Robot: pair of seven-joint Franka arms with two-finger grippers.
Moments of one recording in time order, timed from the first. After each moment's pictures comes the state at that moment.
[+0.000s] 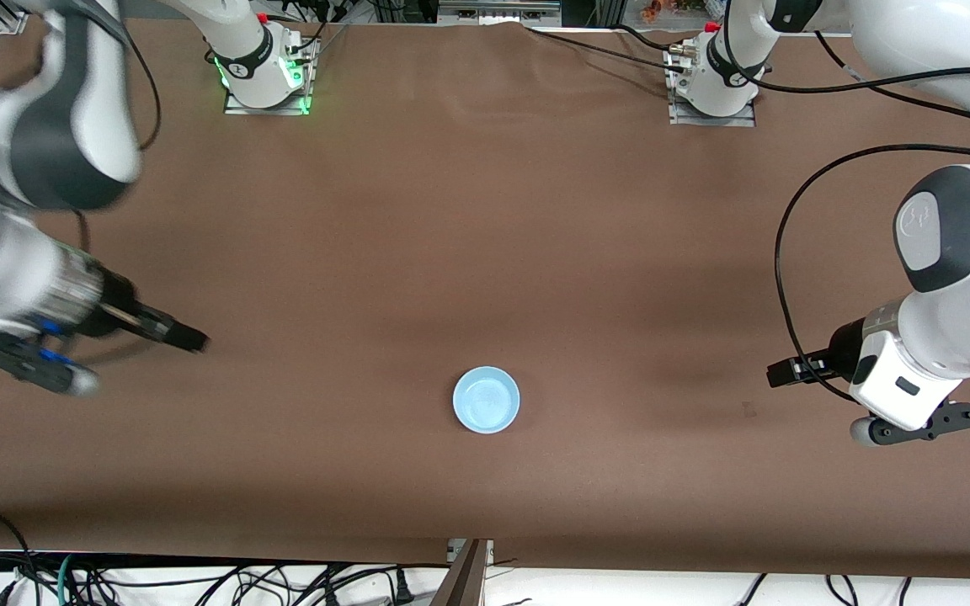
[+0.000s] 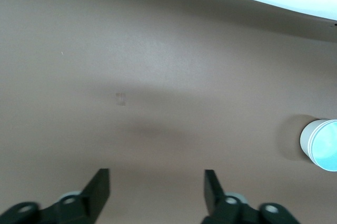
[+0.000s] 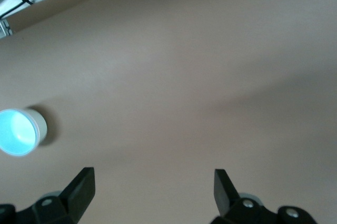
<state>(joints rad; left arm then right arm) -0.29 0.72 0.37 -0.87 -0.32 1.54 -0.23 0.41 0.41 -0.44 -1.24 0.29 1.60 0.33</state>
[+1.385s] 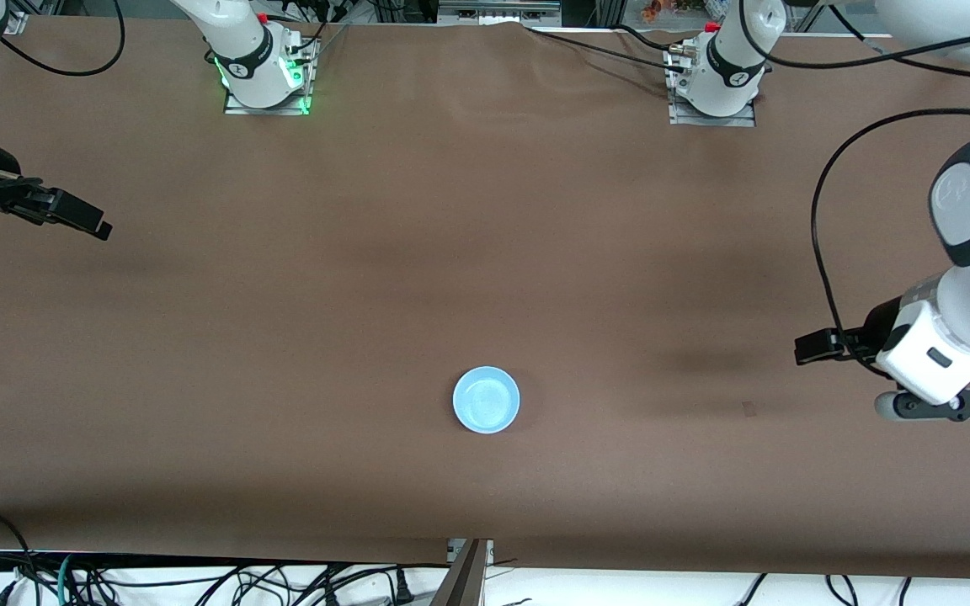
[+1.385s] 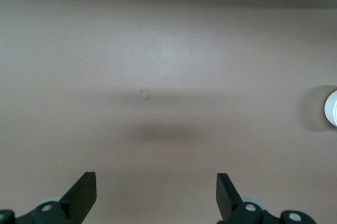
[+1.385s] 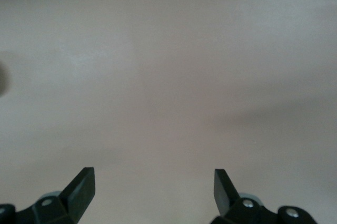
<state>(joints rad) -0.29 0.59 0.37 -1.00 -0.24 1.53 -0.05 0.02 0.08 -0.02 -1.56 0.03 1.60 0.21</state>
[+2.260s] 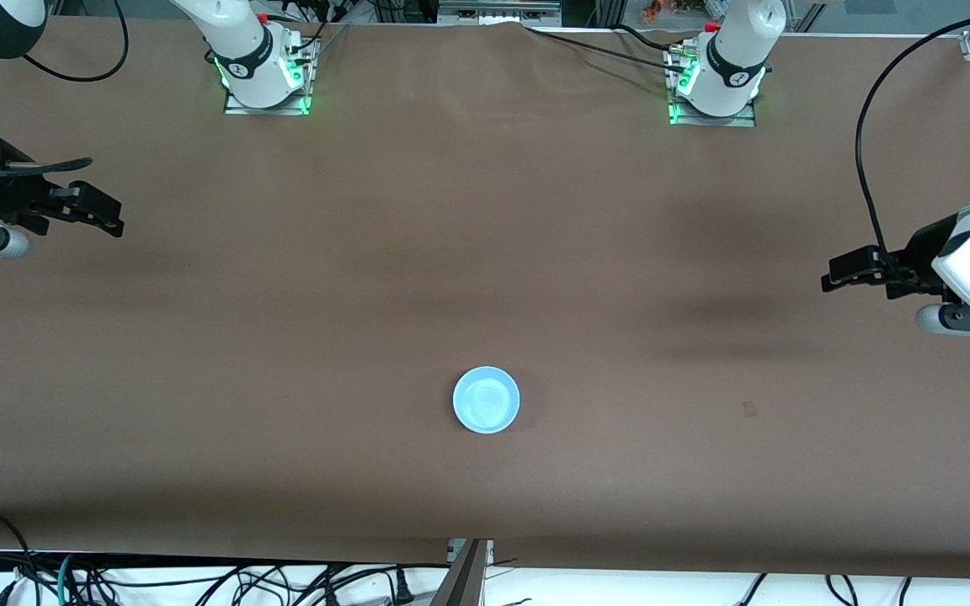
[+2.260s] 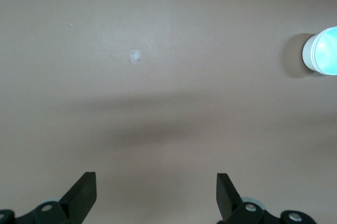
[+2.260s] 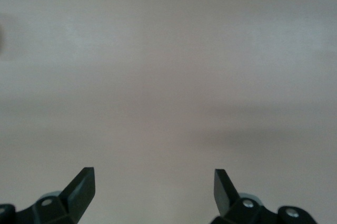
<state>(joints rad) -0.29 0.27 0.36 -1.42 -0.24 1.59 0.11 0.06 0.09 0.01 -1.54 -0.02 1.59 0.08</state>
